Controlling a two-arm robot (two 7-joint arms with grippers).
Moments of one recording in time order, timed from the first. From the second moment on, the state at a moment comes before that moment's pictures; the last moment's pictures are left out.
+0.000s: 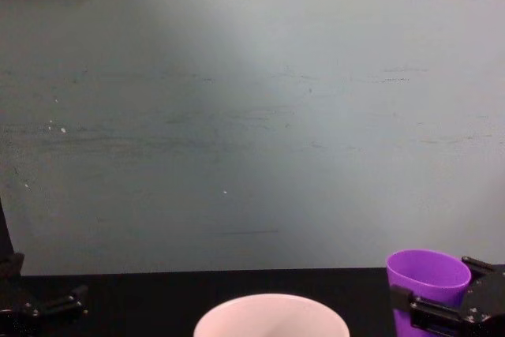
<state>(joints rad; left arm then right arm) -0.20 0.60 0.45 -1.41 -0.25 -0.12 0.03 0.18 0.41 -0.28 -1.36 0.26 -0.23 0.51</state>
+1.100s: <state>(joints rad) -0.20 0.60 0.45 -1.41 -0.25 -0.12 0.03 0.20 0.38 -0.32 -1.26 0.29 -0.23 0.50</state>
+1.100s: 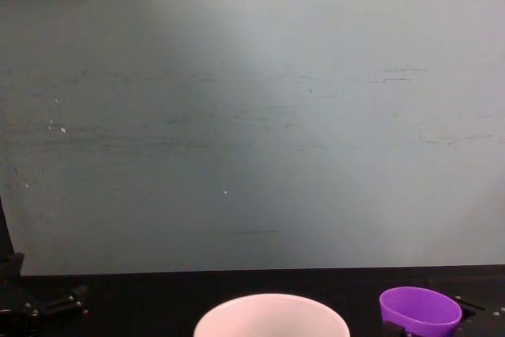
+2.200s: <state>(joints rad) -0.20 0.60 0.45 -1.41 -0.25 -0.12 0.03 0.20 0.38 -0.32 -1.27 0.28 -0.22 0.49</state>
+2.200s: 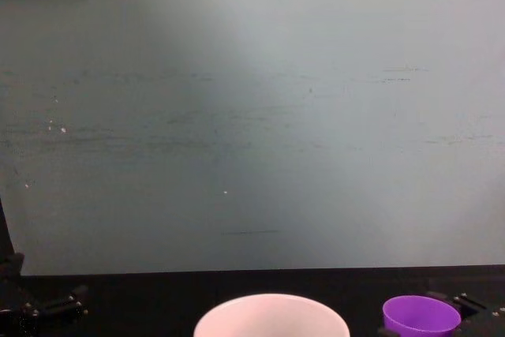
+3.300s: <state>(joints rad) -0.20 0.60 0.45 -1.41 -0.25 -0.12 0.03 -0.04 0.33 -0.09 -1.63 0.12 -0.10 0.05</state>
